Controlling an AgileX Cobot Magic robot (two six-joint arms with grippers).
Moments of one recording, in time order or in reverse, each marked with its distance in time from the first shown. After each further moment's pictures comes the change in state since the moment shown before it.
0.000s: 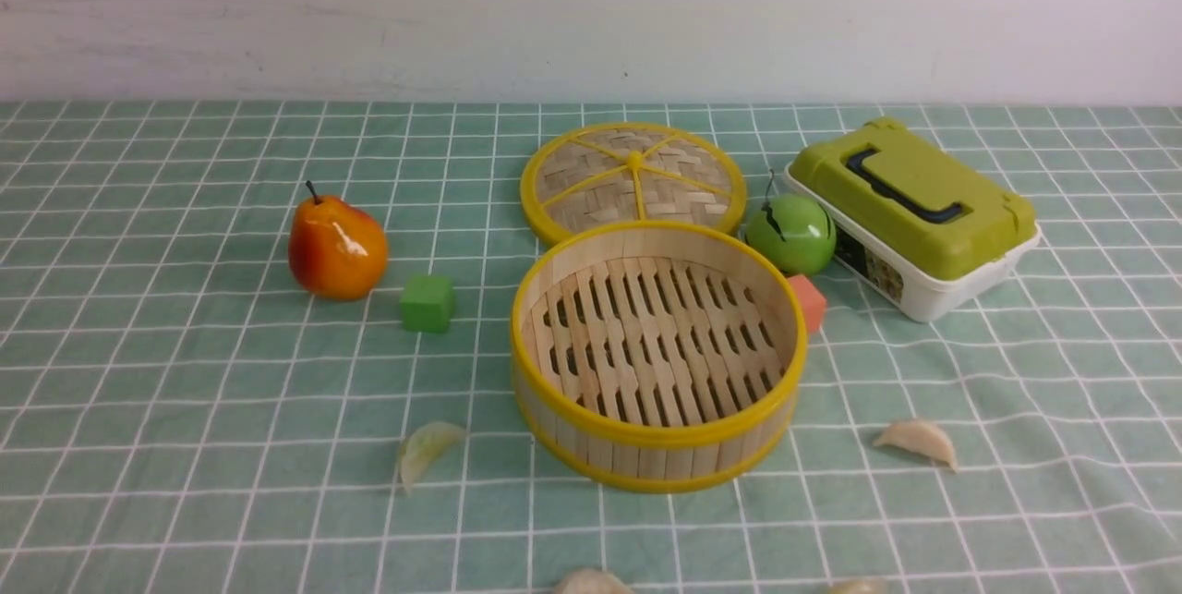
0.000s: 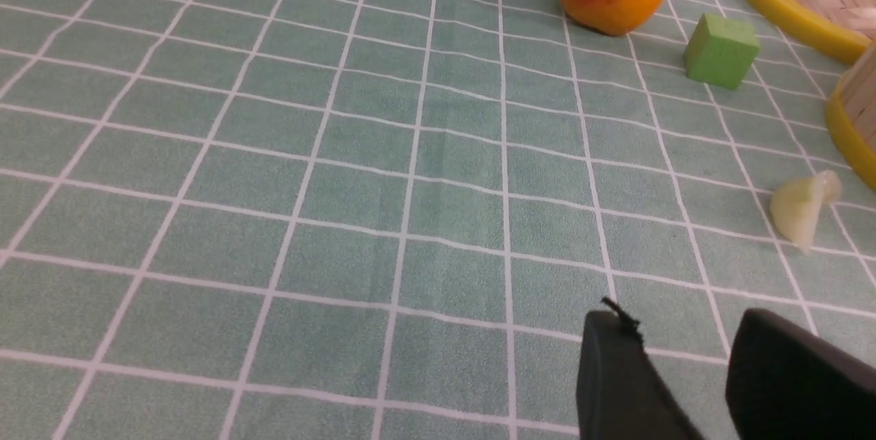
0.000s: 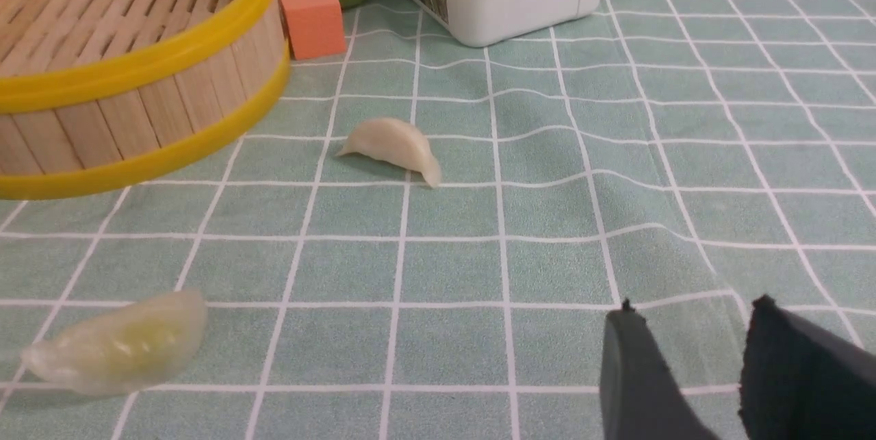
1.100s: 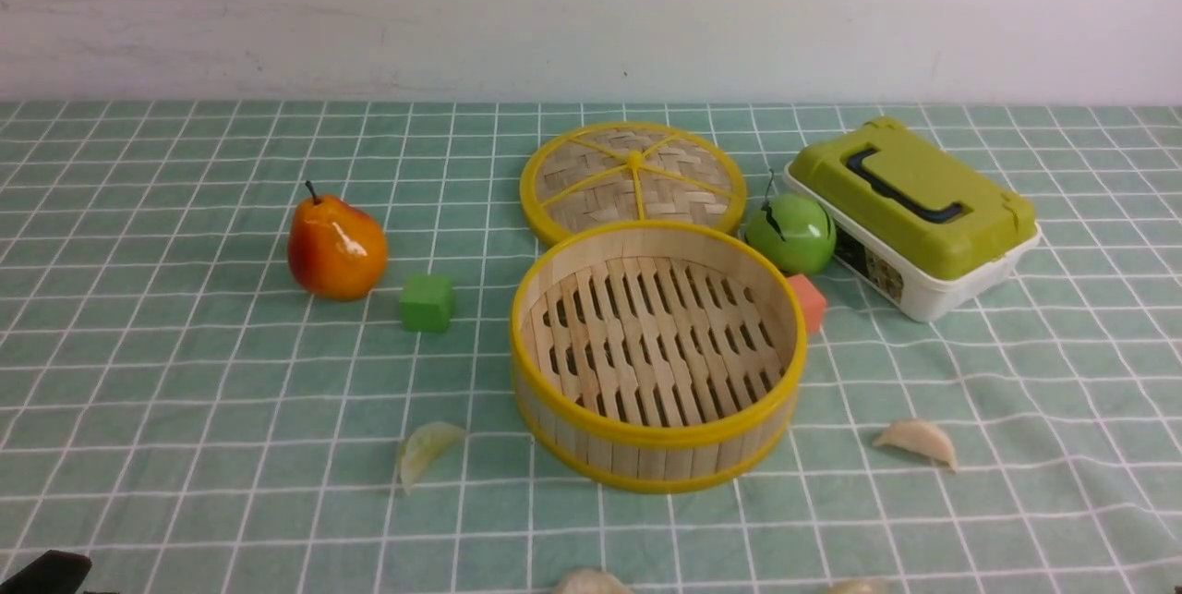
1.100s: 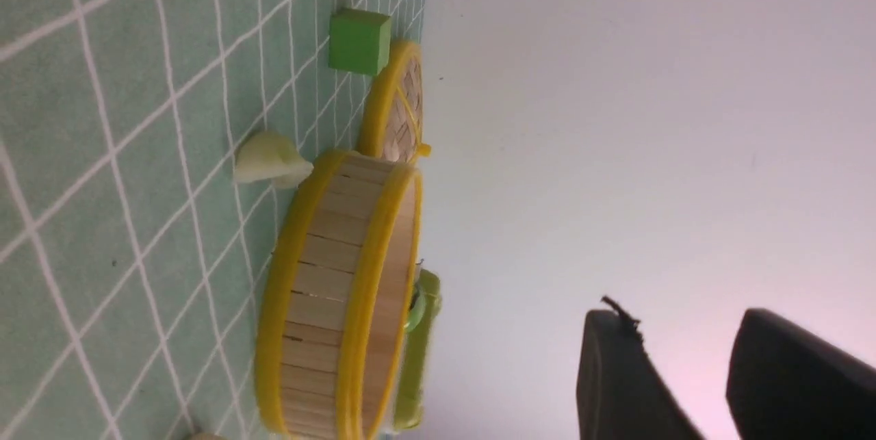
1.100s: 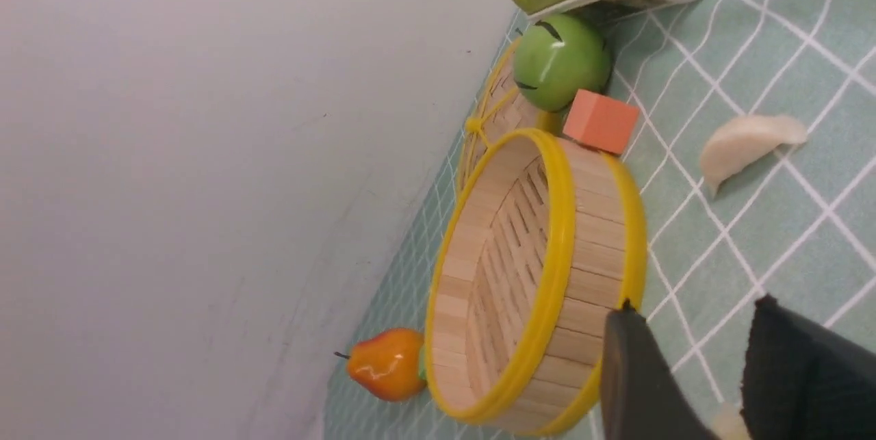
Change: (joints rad) right arm 0.000 0.000 -0.004 0.783 -0.123 0.316; left arm 0.000 0.000 -0.037 -0.900 -0.084 -0.480
